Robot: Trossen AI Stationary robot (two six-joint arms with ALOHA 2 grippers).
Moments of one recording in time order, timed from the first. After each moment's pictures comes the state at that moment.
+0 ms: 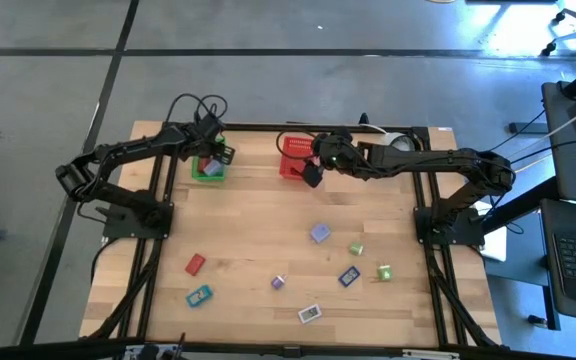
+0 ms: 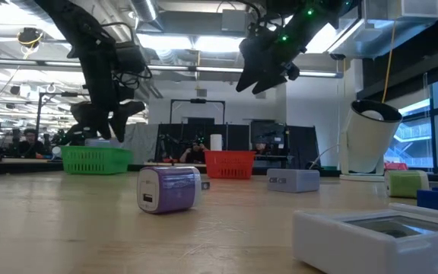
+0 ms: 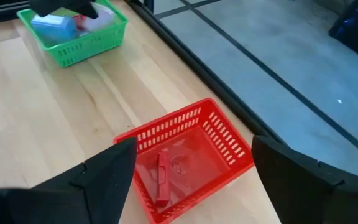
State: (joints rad) left arm 0.77 1.32 0.77 -0.54 -0.29 -0.40; right arm -0.19 1.56 1.15 -0.28 0.43 0.18
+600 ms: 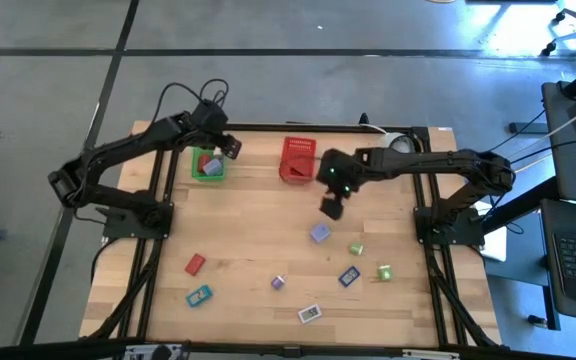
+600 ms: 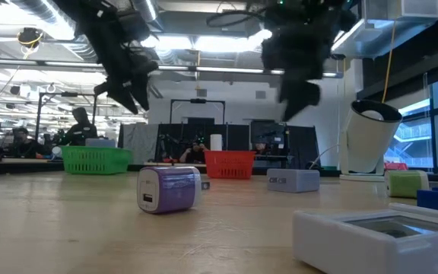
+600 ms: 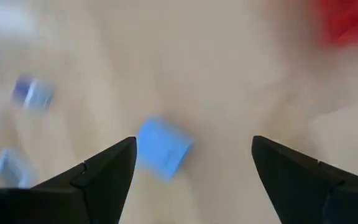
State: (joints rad) left arm 0.72 1.24 0.93 -0.59 -0.08 -0.32; right arm -0.16 1.56 1.15 -0.71 -0.22 0.28
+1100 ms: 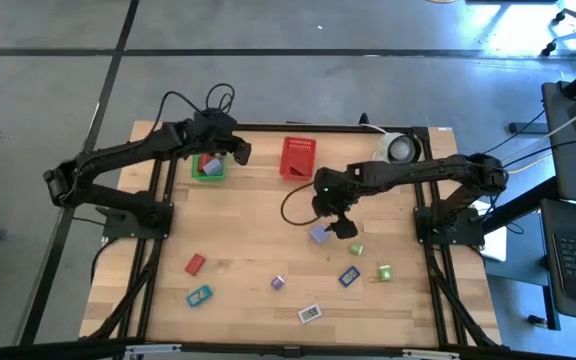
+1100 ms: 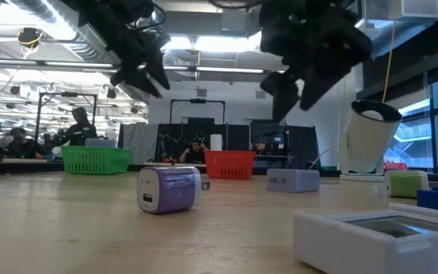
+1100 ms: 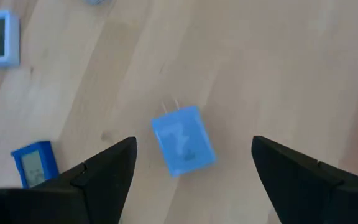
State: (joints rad) left arm 0.55 1.20 0.93 -0.43 -0.09 -0.44; right arm -0.05 1.62 1.15 -0.68 -0.28 -0.34
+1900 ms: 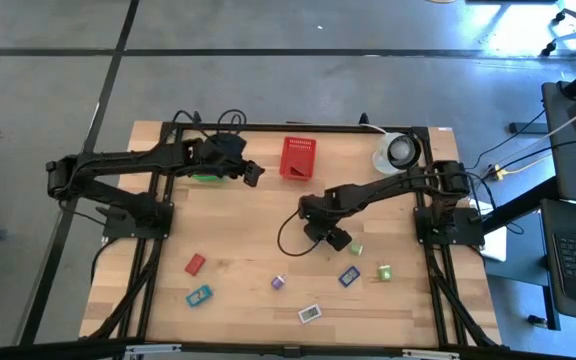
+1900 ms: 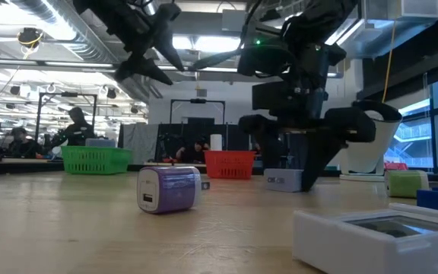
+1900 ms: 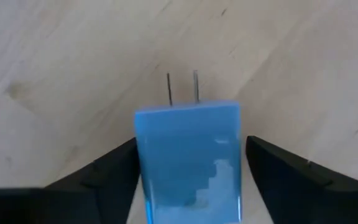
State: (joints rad) left arm 0.28 1.20 0.93 -0.40 -0.09 -0.78; right arm 0.05 1.90 1.15 -0.57 -0.09 -0.67
